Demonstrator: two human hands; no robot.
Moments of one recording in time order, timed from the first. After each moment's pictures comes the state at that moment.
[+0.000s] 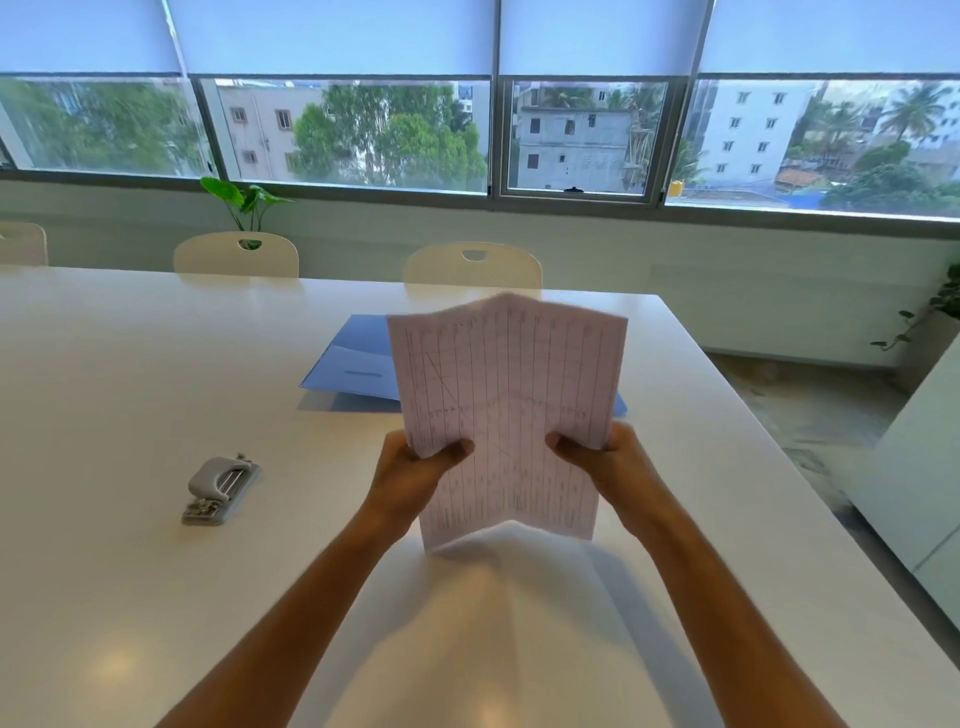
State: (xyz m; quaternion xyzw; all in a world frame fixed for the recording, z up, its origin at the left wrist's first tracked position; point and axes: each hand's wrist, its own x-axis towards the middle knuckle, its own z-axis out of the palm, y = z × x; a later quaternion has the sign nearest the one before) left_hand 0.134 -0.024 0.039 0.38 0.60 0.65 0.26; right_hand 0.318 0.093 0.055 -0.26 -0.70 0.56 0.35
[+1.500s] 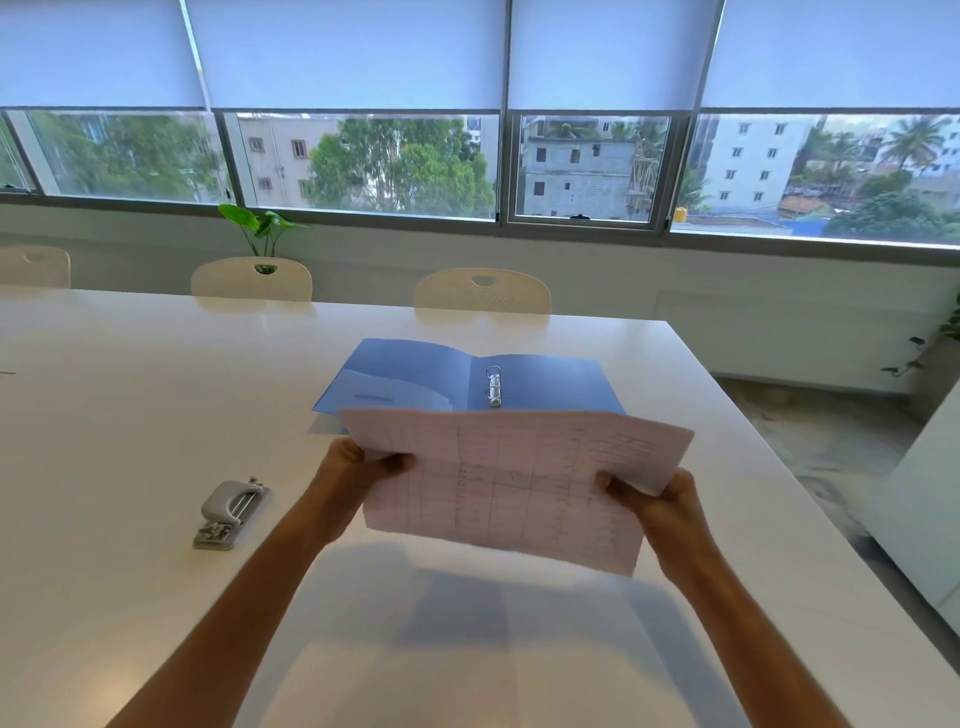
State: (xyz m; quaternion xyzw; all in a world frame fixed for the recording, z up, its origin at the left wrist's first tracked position) left_hand 0.054 -0.047 0.042 0.39 0.56 0.66 0.31; right_hand 0.343 0.098 0.040 -0.29 -0.62 0.57 0.46
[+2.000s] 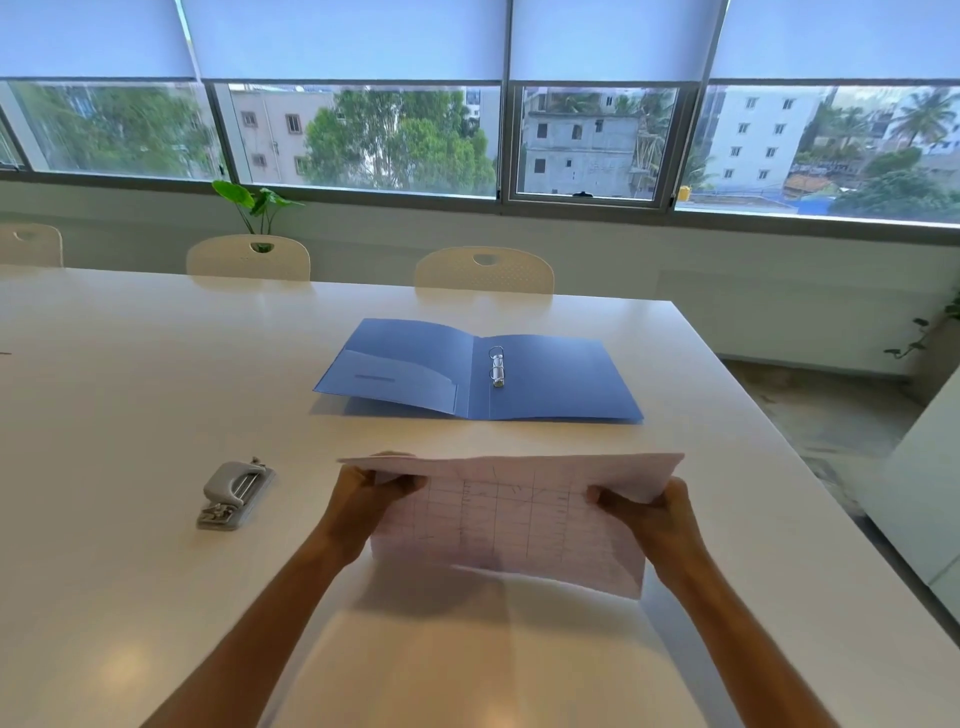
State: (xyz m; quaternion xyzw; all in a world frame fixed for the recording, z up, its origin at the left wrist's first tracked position) left_hand 0.063 -0.047 -0.008 0.35 0.61 0.65 0.30; right_hand 0.341 0.093 0.013 -0.35 -0.65 0.53 0.41
